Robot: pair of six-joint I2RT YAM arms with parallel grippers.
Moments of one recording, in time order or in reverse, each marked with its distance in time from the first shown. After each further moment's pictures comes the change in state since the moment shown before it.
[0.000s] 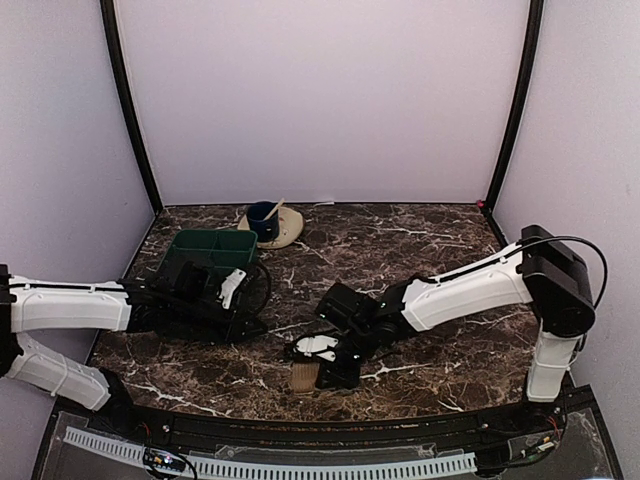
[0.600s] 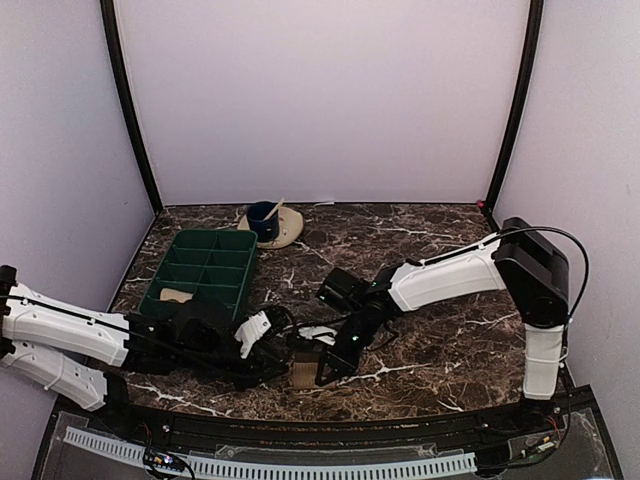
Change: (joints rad) left arm -0.411 -0.112 -0.147 0.193 -0.328 0.098; right arm -0.120 0.117 0.129 -0.150 -0.280 0.023
